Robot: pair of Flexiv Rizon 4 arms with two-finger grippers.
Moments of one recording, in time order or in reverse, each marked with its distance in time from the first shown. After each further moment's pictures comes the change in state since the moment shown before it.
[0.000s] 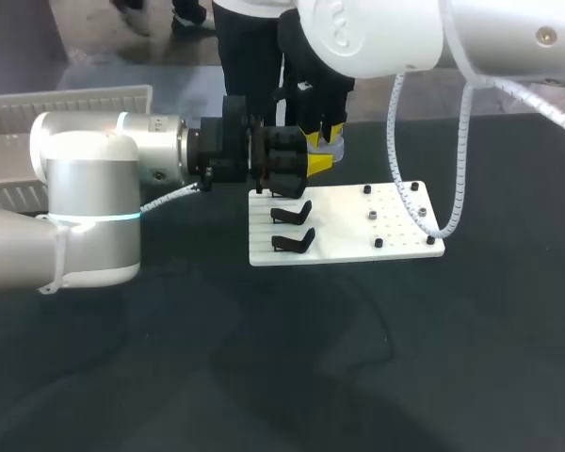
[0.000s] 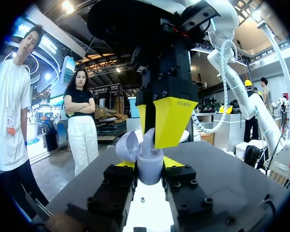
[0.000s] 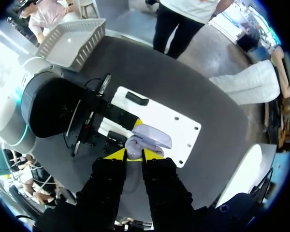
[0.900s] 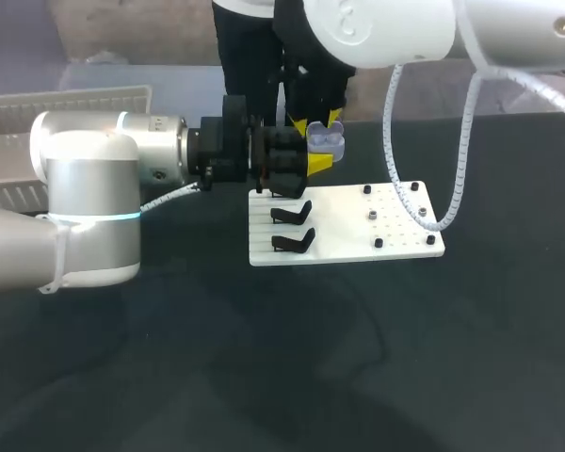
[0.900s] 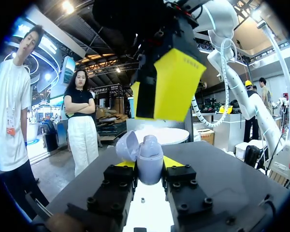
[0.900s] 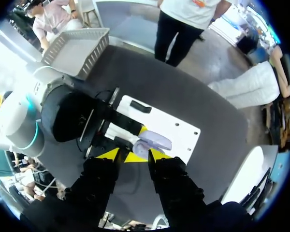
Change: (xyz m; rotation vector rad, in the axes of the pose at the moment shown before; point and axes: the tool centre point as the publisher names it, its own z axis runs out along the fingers) left arm -0.001 0.000 0.000 0.000 -0.001 0.001; right arm -0.012 0.007 -0.026 -0.022 -0.068 0.004
